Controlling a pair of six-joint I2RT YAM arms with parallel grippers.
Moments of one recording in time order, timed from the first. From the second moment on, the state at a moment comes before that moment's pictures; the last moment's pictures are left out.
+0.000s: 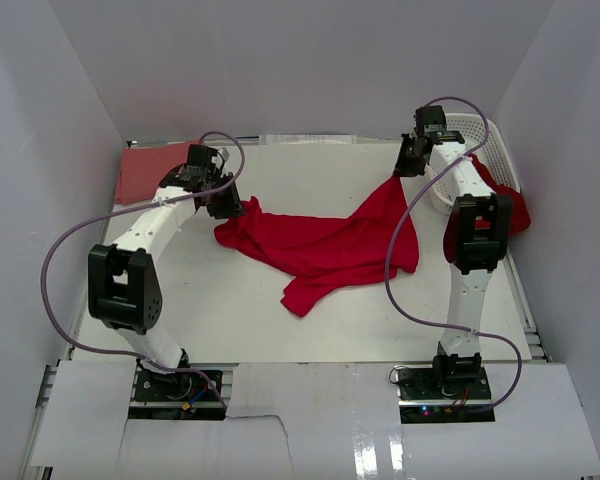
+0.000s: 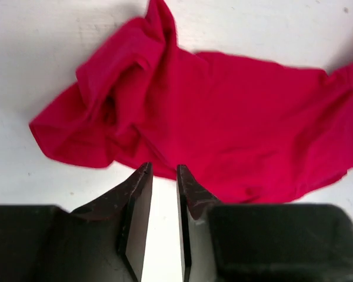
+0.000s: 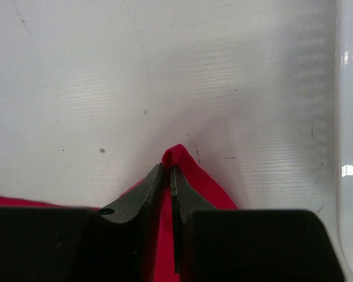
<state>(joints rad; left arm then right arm) -0.20 1.72 1.40 -0.61 0.19 -0.40 0.09 2.20 1.99 -0.69 -0.12 0.31</state>
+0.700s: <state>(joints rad) -0.22 1.75 1.22 -0.59 0.17 -0.38 0.10 2.20 1.99 -0.70 -0.13 0.31</state>
